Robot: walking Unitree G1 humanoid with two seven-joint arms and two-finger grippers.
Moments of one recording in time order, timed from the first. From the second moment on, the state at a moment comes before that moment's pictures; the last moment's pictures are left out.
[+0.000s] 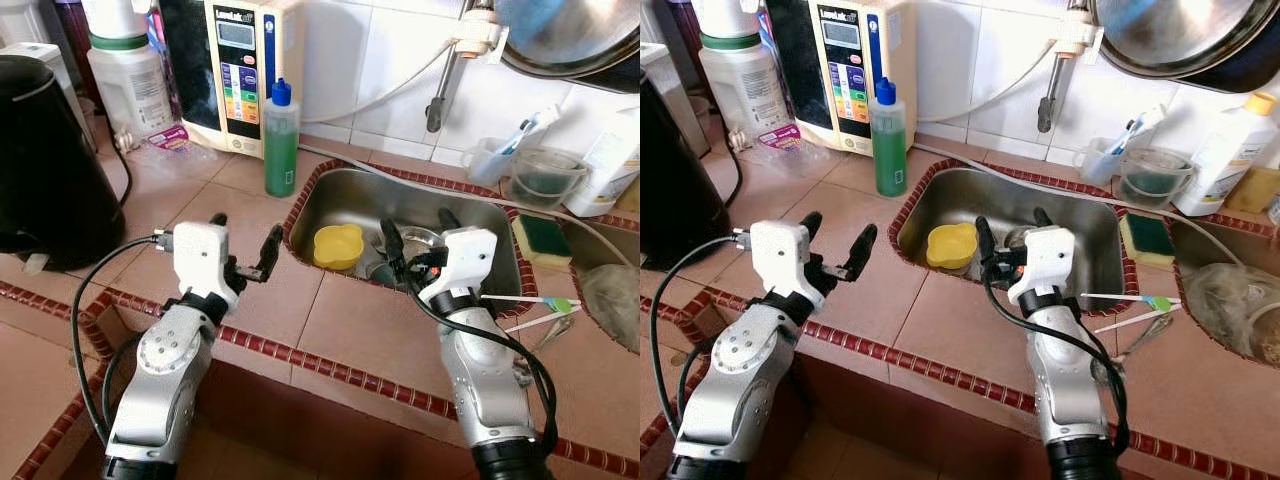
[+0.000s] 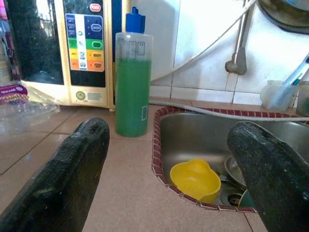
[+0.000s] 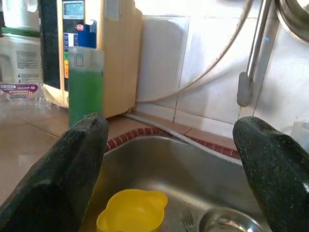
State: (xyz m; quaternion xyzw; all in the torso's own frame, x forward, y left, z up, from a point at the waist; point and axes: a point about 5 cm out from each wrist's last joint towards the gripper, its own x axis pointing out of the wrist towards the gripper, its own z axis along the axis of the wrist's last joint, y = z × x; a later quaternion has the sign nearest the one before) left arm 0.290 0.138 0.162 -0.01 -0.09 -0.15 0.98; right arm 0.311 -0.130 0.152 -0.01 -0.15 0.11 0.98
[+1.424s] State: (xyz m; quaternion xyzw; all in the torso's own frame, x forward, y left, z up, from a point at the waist) left arm 0.284 0.132 0.161 -0.01 -0.10 -0.18 0.98; right arm 0.316 -0.130 0.162 -0.08 -0.16 0.14 0.97
